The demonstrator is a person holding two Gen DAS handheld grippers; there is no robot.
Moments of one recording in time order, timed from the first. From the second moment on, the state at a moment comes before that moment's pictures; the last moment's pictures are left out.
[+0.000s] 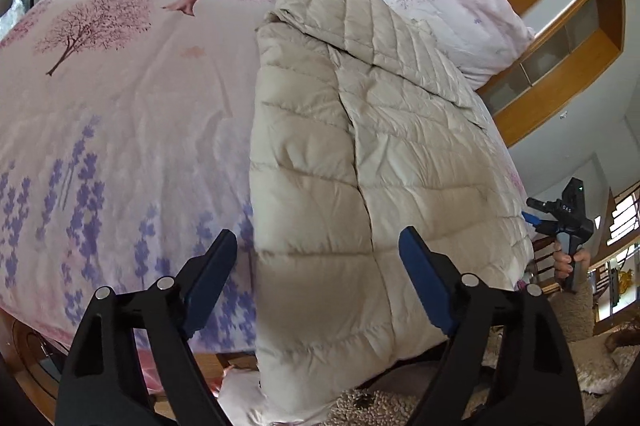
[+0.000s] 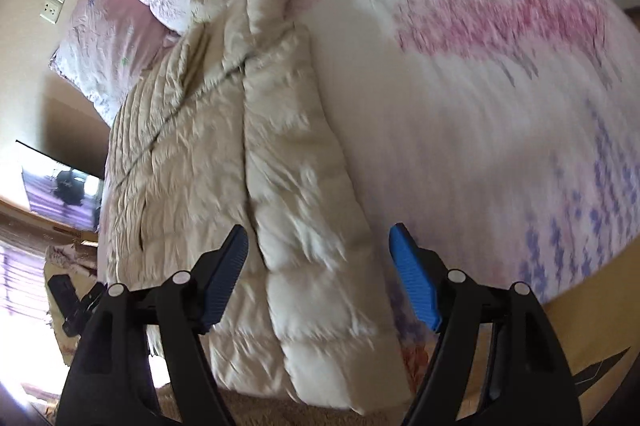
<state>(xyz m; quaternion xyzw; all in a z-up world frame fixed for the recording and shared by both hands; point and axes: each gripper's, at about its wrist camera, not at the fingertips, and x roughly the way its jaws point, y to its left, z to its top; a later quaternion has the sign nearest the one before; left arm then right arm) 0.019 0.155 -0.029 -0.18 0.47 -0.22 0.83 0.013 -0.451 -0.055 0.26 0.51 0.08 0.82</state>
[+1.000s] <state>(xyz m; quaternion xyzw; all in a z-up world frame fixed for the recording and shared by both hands) -0.017 0.156 -0.063 -0.27 0.54 -0.25 0.76 -0.045 -0.414 -0.091 0.27 0.56 0.22 0.75</state>
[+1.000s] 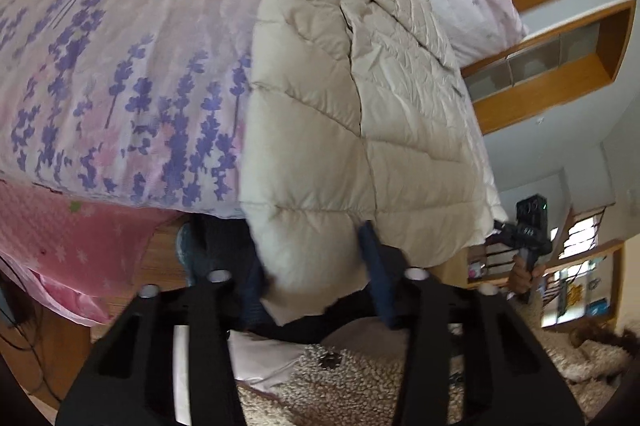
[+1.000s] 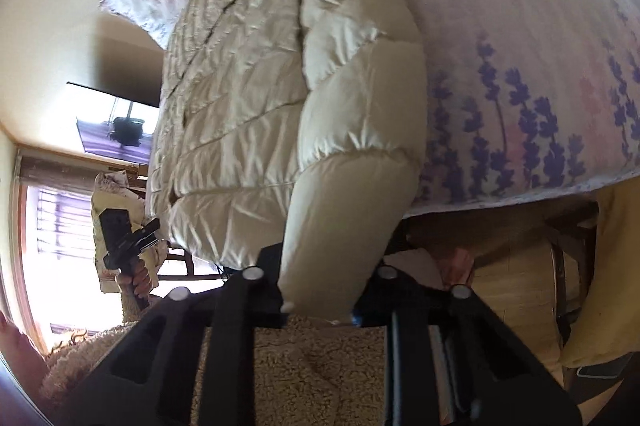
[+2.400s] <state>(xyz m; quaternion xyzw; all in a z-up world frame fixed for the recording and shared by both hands) 0.079 0.186 0.102 -0.25 0.28 -0.20 0.90 0.016 -0.358 0.103 0.14 0.19 0.15 0.96</state>
